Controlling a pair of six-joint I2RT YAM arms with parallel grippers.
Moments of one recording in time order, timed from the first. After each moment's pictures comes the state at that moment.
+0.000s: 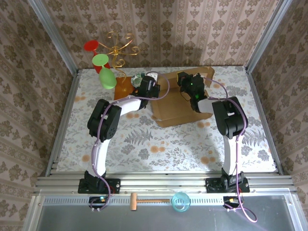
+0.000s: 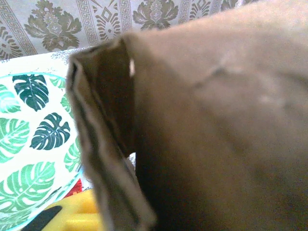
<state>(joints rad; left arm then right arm) -0.57 2.17 1.49 0.18 -0.14 -0.16 0.26 2.13 1.24 0.85 -0.14 1.66</state>
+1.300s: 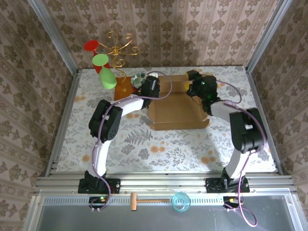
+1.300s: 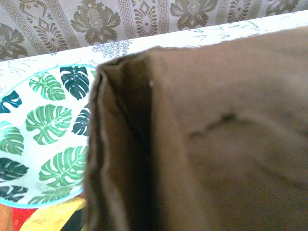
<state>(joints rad) -0.61 2.15 1.52 0.06 -0.34 -0.17 0.16 1.75 1.04 0.53 -0.24 1.62</state>
